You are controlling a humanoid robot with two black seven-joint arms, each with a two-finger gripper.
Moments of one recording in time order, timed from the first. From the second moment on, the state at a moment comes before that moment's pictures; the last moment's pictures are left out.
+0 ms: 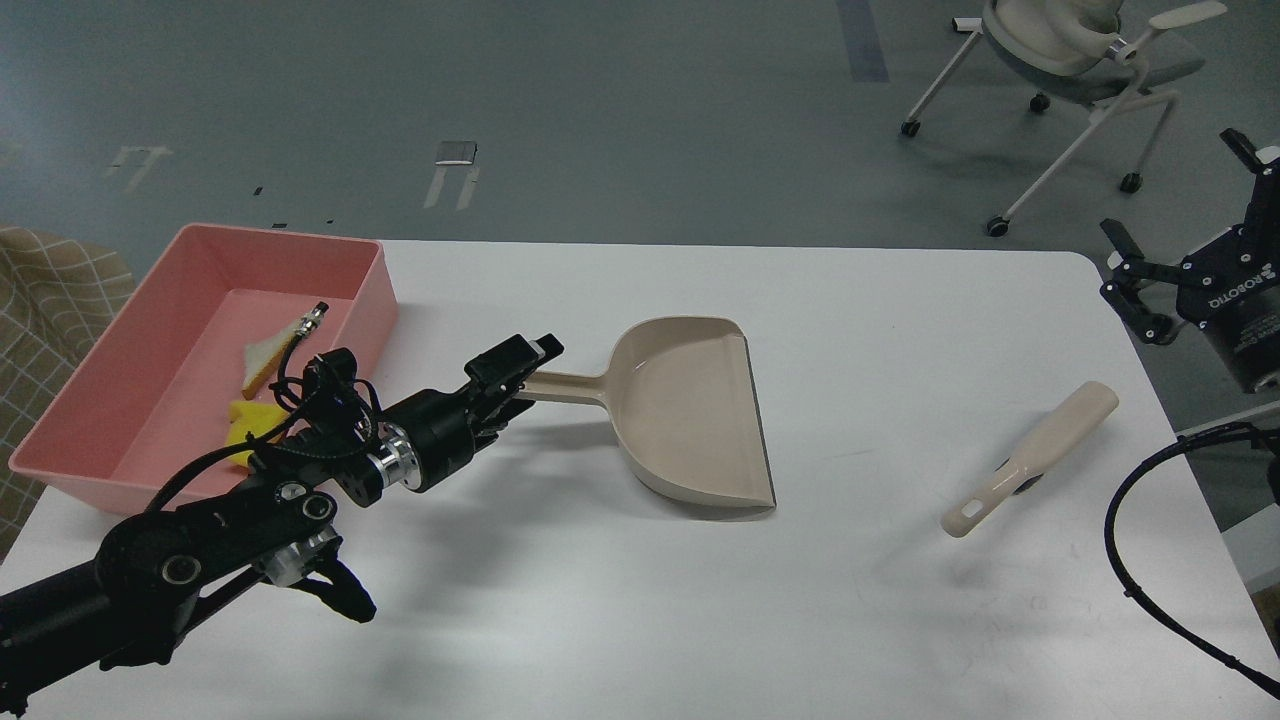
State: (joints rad) left arm -0.46 0.56 -0.50 -1.30 0.87 -0.03 -0.24; right arm 0.23 -0.16 1.92 1.38 -0.58 0.49 -0.40
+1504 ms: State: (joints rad) left arm -0.51 0.65 -1.19 -1.23 0.50 -0.28 -0.25; right arm 0.43 -0.18 1.96 1.33 -0.56 0.49 -0.40
